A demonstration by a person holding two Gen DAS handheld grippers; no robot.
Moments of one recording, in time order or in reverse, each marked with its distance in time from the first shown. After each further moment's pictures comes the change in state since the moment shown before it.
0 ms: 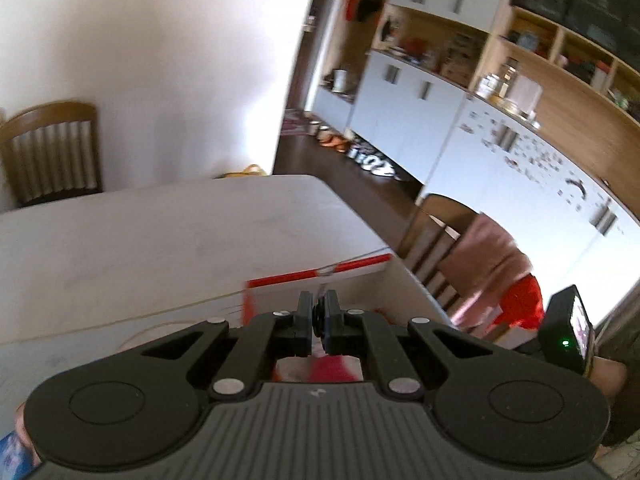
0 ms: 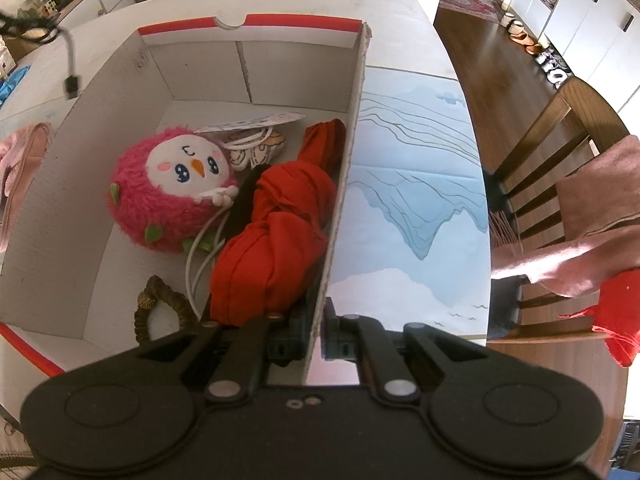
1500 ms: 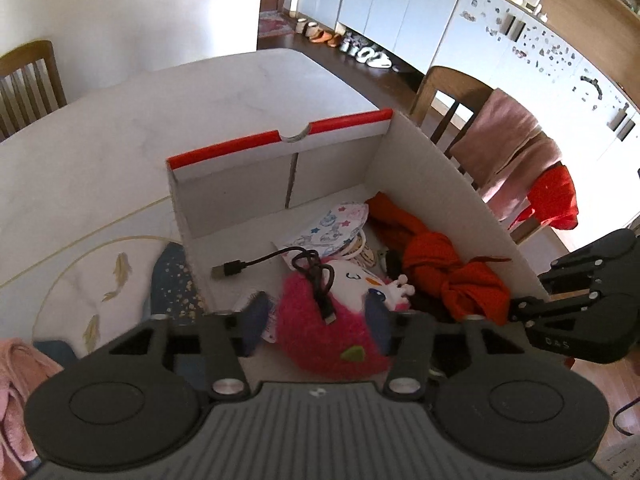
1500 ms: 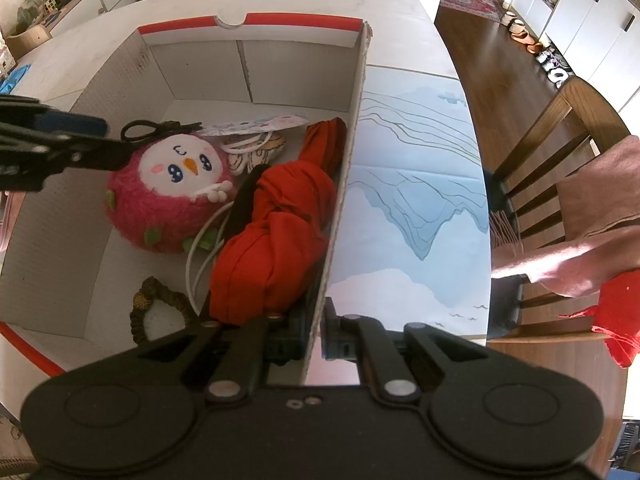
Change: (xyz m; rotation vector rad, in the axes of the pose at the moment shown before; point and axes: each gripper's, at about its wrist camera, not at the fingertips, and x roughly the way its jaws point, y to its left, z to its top) left arm 0.112 -0.023 -0.056 0.071 0.306 0.032; right arm 0.001 0.000 0.001 0.054 0.009 -0.020
